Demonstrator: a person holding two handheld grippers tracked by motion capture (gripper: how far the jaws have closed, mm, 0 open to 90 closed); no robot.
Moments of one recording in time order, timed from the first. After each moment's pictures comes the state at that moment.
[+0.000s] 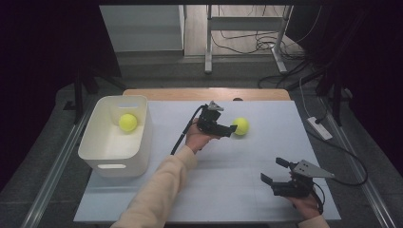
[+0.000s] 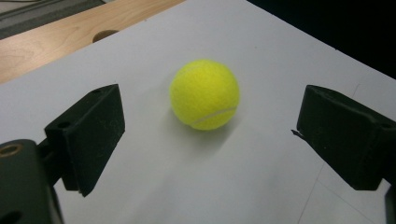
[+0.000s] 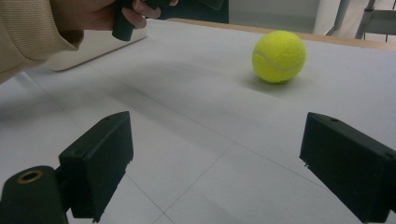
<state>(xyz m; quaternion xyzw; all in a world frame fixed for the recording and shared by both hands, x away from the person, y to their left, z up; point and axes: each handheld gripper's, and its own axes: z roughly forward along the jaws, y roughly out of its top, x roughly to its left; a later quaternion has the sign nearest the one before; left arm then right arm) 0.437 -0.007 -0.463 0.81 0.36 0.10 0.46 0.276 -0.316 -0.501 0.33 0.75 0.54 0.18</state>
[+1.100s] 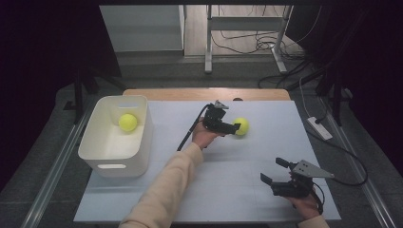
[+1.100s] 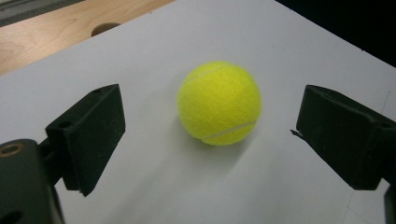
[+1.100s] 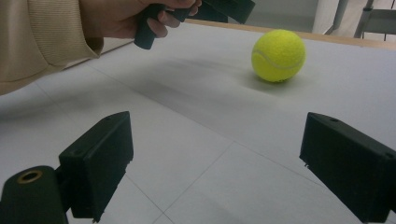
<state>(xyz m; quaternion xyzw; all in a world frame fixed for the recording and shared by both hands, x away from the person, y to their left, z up) 0.458 -0.026 -0.479 0.81 0.37 0.10 0.44 0.276 -0.316 -0.502 0.33 0.75 0.54 0.18</state>
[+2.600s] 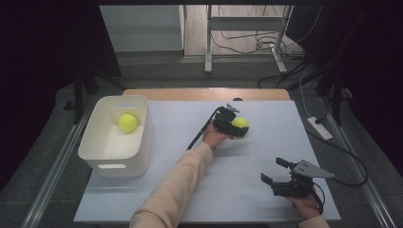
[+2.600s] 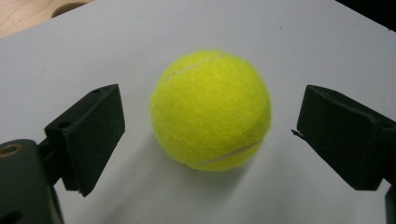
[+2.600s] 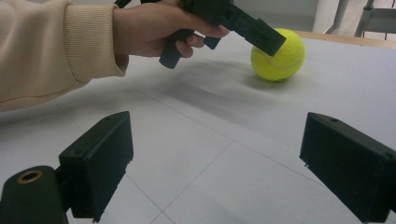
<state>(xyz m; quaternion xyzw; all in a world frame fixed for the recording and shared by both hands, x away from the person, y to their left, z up) 0.478 -0.062 -0.504 0.83 0.37 0.09 0.42 0.276 -0.317 -0.502 0.33 0.75 0.54 0.18</state>
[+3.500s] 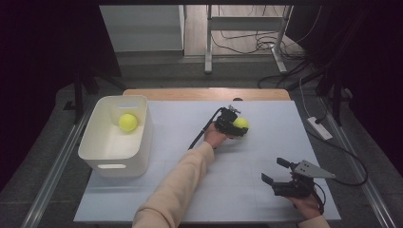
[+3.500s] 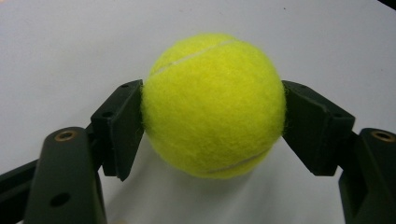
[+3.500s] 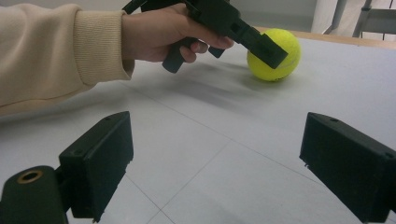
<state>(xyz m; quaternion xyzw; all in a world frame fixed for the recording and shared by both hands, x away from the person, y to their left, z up) 0.484 -0.067 -0.512 0.84 0.36 0.06 0.40 0.276 -0.319 -0.502 0.33 0.75 0.54 0.18</state>
